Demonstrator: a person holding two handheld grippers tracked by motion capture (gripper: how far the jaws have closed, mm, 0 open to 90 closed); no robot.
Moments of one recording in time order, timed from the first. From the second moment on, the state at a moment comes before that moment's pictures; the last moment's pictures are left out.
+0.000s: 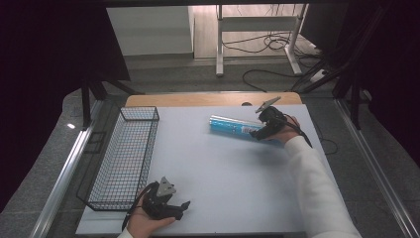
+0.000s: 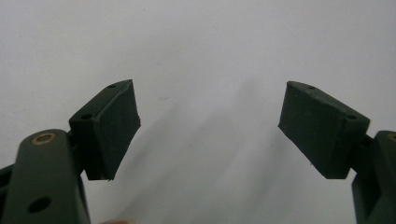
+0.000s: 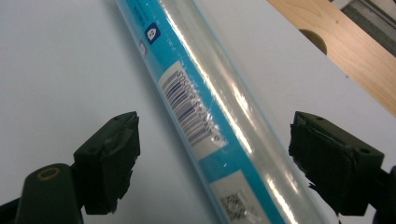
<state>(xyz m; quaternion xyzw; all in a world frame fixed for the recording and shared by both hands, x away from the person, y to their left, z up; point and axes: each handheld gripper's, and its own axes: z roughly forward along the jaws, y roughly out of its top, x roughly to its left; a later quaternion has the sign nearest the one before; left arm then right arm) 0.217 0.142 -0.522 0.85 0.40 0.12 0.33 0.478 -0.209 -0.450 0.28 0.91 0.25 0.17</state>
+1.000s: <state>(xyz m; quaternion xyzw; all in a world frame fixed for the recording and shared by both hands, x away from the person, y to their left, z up) 0.218 0.141 -0.522 0.85 0.40 0.12 0.32 0.526 -0.190 -0.477 0.23 0.95 0.17 0.10</state>
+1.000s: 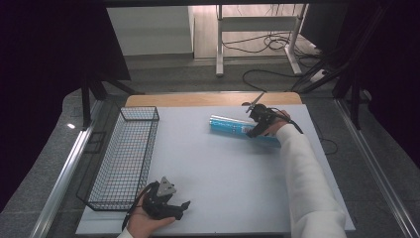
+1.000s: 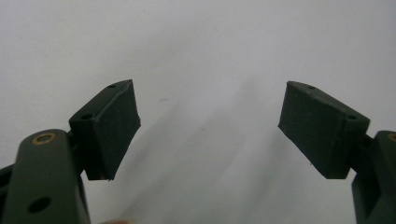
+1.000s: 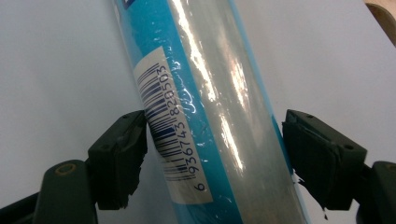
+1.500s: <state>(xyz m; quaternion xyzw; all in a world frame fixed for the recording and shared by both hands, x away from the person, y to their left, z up) 0.217 0.141 -0.522 0.85 0.40 0.12 0.32 0.534 -0.183 -0.497 0.20 0.97 0.13 0.09</state>
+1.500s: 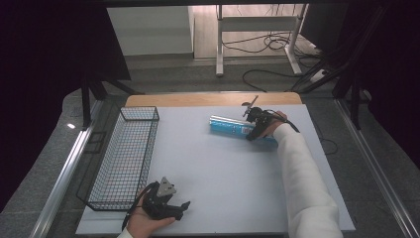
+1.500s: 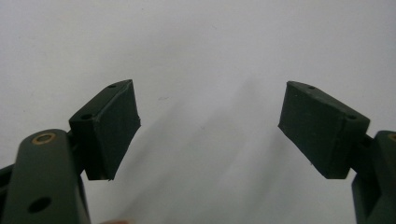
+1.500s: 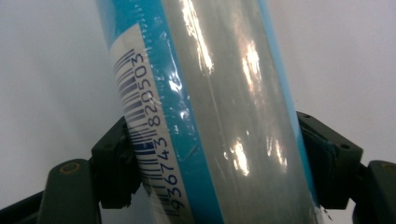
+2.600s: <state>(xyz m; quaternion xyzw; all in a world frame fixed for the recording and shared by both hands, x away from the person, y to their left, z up) 0.218 0.143 -0.520 0.85 0.40 0.11 0.33 0.502 -0.193 -0.448 0.28 0.94 0.19 0.07</state>
